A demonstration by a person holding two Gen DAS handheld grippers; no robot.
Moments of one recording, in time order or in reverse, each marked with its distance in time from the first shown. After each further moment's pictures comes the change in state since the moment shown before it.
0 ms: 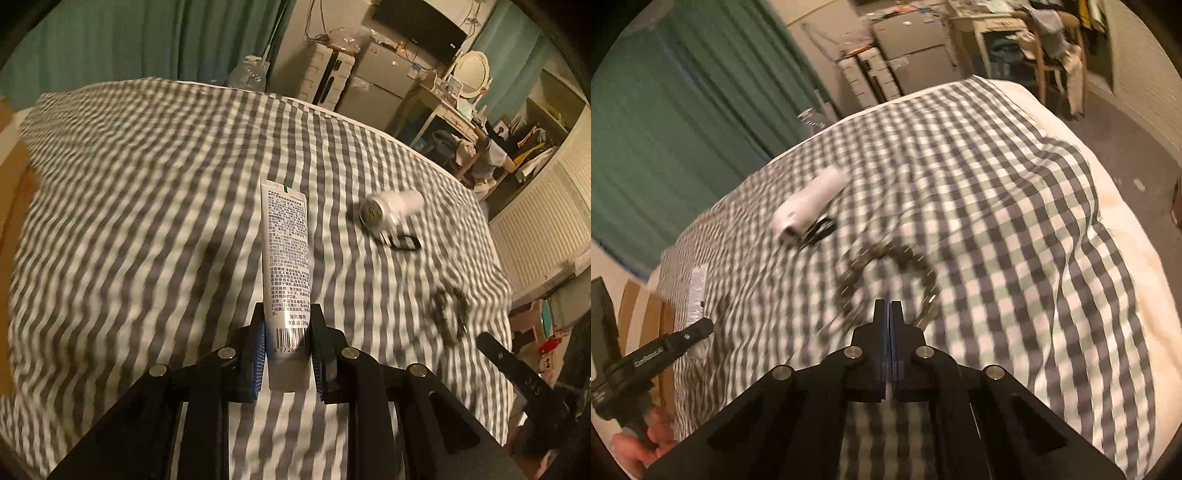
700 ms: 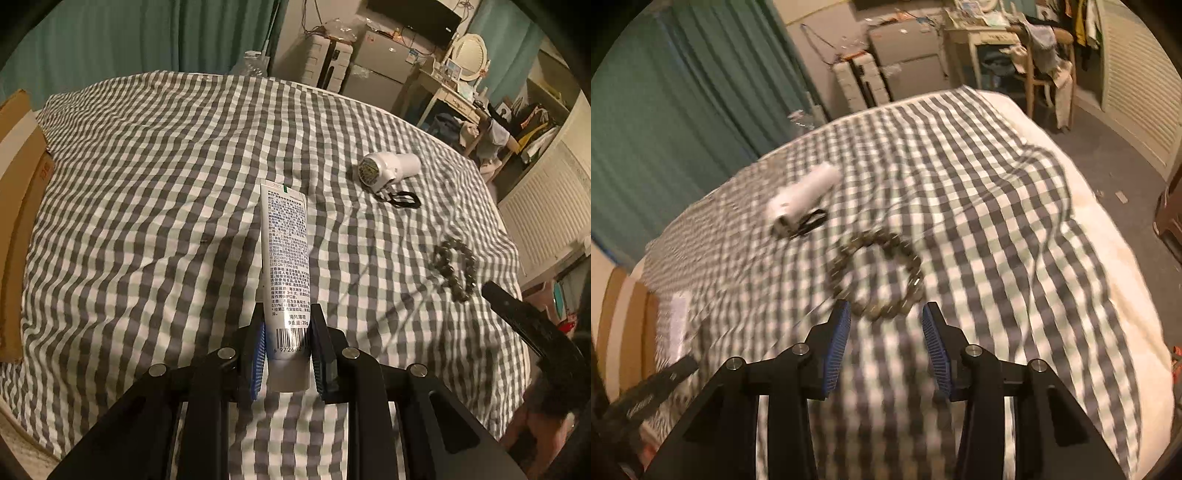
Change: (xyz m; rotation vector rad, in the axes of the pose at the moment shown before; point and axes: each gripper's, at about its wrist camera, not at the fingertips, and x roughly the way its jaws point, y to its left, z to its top) left arm -0.008 -0.003 -0.046 0.035 0.015 0.062; right arm 0.004 -0.005 -0.001 -0.003 -0.025 -0.104
